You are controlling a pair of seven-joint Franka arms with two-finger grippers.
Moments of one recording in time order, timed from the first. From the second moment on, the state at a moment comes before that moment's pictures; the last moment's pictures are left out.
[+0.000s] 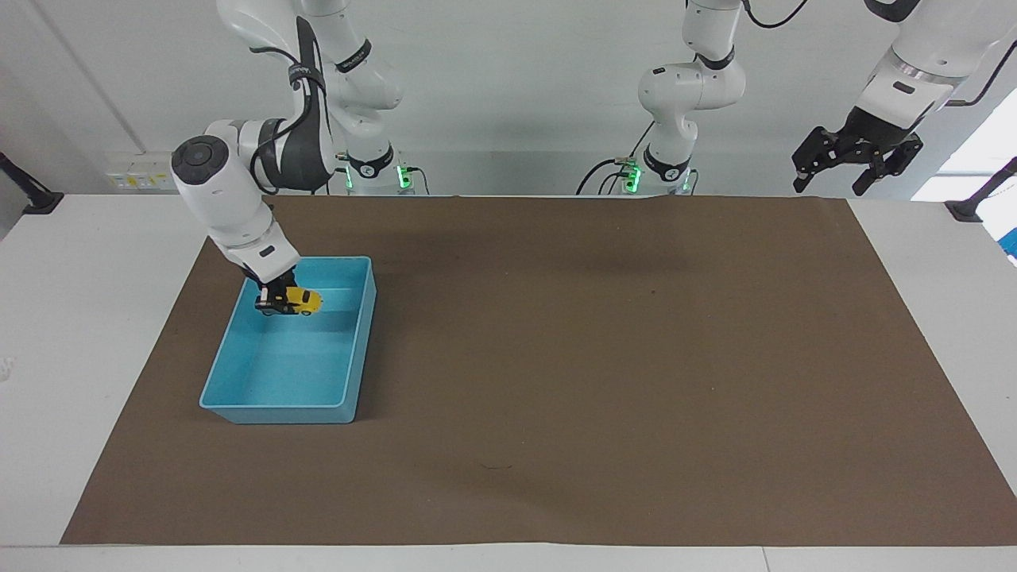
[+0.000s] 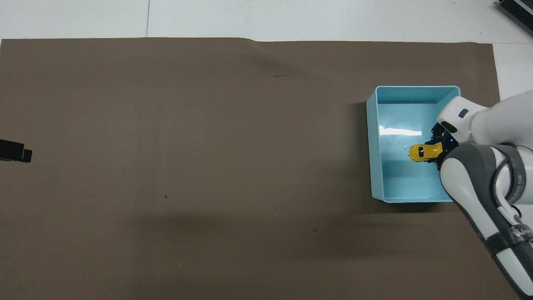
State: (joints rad) left arm 0.07 -0.10 -0.05 -1.60 -0.03 1.49 0.12; right arm -0.26 0.08 0.21 -2.02 -0.06 2.08 -1.61
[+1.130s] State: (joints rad) left arm 0.07 -0.10 -0.05 -1.60 -0.03 1.49 0.12; right arm -0.28 0.15 0.21 -2.18 -0.07 2.34 -1.63
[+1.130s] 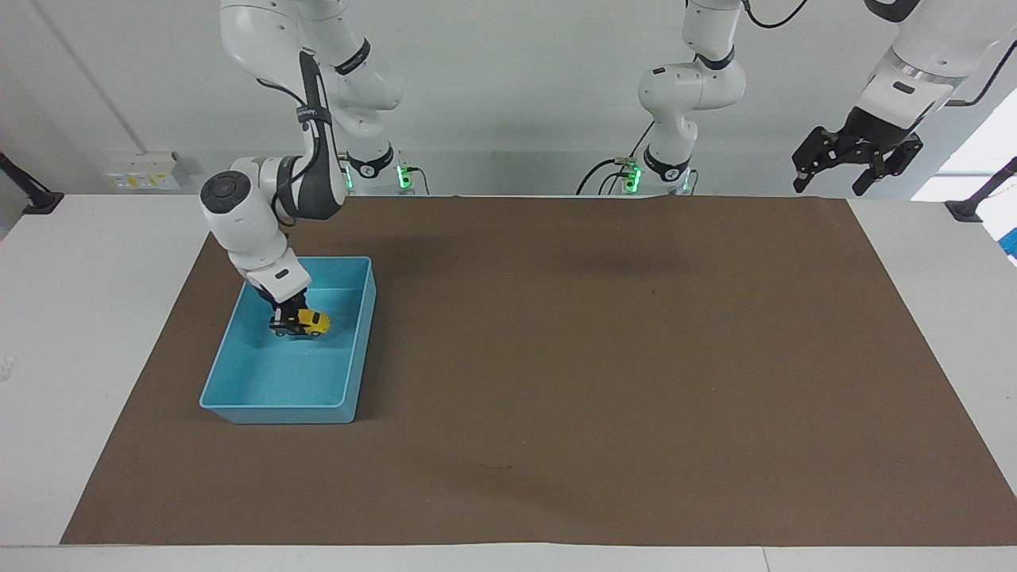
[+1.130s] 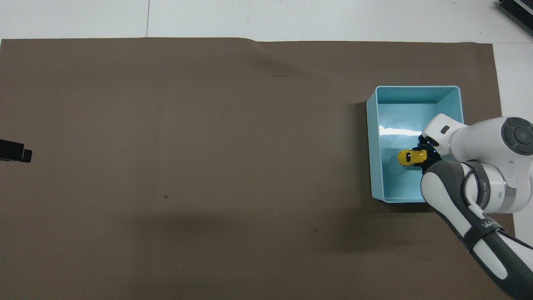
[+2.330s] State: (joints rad) left arm 0.07 -0.10 -0.05 -1.60 -0.03 1.49 0.12; right arm -0.30 0.19 0.21 -2.15 -0.07 2.36 -1.65
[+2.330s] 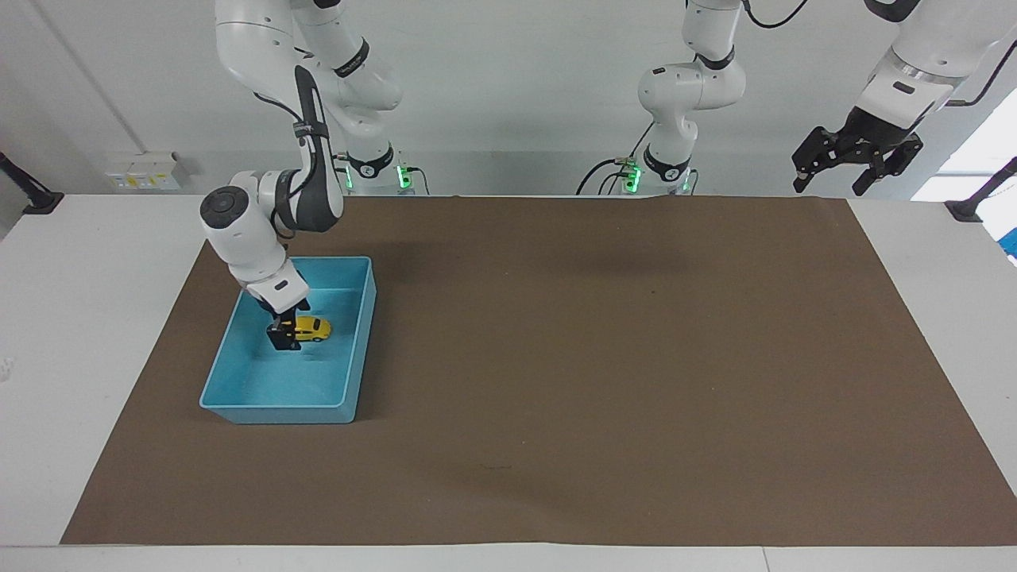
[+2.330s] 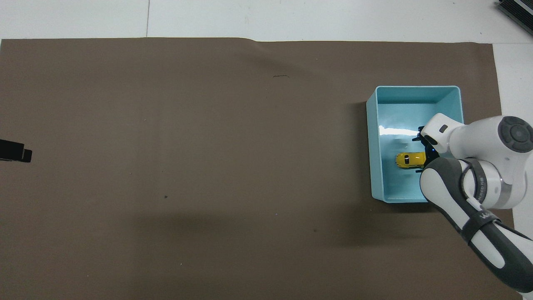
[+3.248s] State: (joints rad) left arm 0.07 -0.10 -0.05 -1.60 -0.03 1.49 0.12; right arm -0.29 0.15 0.21 -1.90 -0.06 2.11 -1.60
